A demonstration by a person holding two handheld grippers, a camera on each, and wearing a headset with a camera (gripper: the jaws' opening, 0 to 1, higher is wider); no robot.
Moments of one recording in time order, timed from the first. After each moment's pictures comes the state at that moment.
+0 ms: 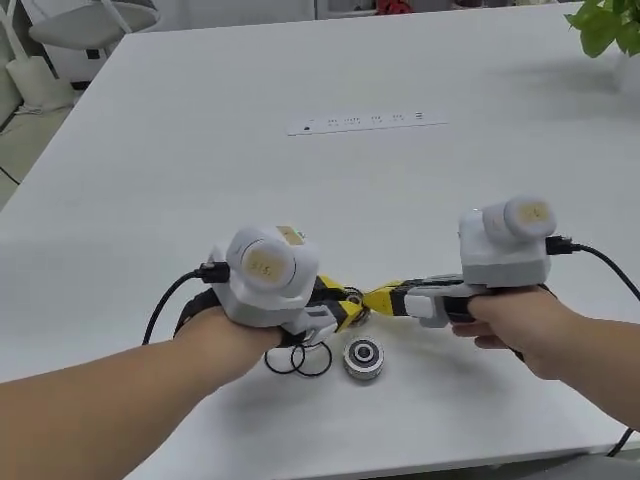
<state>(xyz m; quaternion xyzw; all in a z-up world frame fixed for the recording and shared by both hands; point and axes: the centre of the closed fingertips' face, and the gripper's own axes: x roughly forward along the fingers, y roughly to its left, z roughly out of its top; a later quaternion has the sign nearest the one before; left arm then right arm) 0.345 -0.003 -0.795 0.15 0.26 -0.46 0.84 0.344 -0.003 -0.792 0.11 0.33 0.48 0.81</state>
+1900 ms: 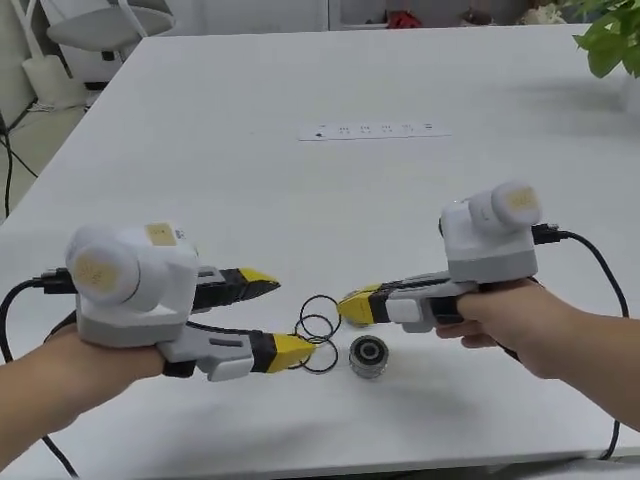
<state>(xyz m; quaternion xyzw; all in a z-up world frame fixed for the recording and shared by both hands) 0.278 0.071 -0.735 0.11 0.22 -0.49 0.84 0.297 0.042 -0.755 0.08 0.33 0.56 0.75</state>
